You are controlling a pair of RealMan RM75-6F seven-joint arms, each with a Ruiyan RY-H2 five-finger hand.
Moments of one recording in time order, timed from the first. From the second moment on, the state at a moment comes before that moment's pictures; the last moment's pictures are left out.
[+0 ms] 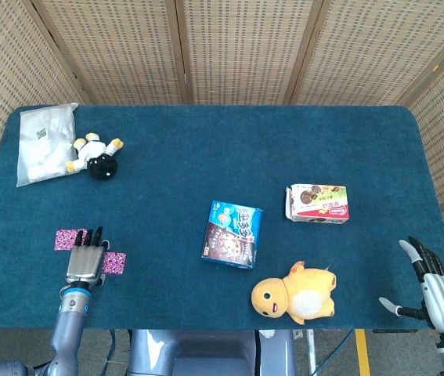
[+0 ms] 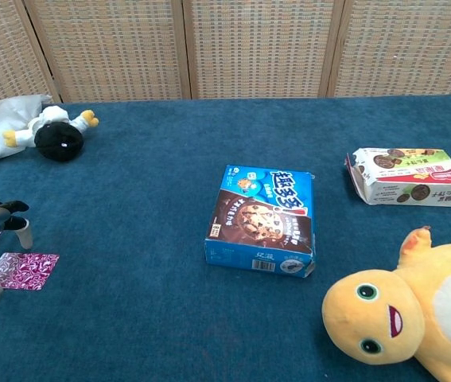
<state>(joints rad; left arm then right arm) -0.52 -1.57 -0.04 -1.78 0.65 1.37 1.01 0.03 -1.05 0.01 -1.71 -1.50 1.42 0.29</state>
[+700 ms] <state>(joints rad) -0.52 -1.59 -0.03 -1.76 0.66 1.37 1.01 0.03 -1.05 0.01 -1.71 -1.50 1.42 0.29</state>
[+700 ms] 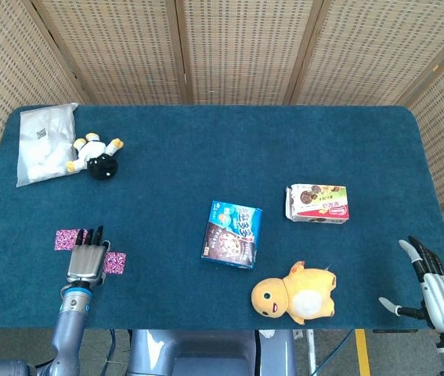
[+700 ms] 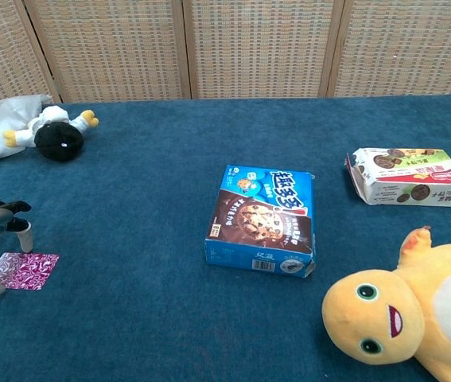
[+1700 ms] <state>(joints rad) -0.53 -1.61 -0.03 -1.73 0.63 1.37 1.02 0.03 -1.05 0.01 -1.71 -1.50 1.42 0.29</state>
